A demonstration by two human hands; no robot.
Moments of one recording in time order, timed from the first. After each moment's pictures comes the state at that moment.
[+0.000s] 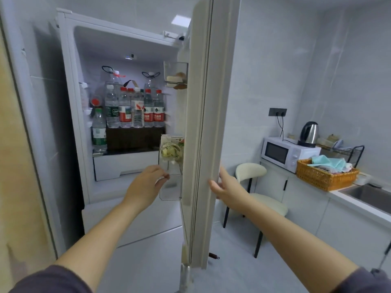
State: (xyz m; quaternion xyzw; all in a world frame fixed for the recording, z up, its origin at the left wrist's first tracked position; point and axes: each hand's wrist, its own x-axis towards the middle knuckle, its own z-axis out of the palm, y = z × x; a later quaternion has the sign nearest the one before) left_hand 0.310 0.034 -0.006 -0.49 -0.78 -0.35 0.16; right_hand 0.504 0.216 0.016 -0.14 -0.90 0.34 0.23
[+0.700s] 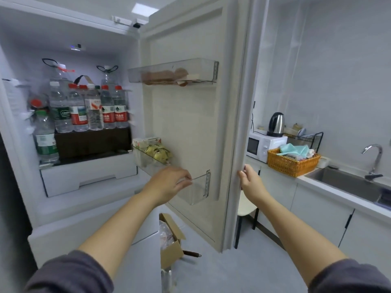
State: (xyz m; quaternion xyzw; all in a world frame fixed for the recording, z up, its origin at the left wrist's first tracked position) left_hand 0.350 0.171 0.015 -0.67 -0.70 -0.24 0.11; right_hand 0.567 0.346 -0.003 -0.34 -0.79 0.35 0.36
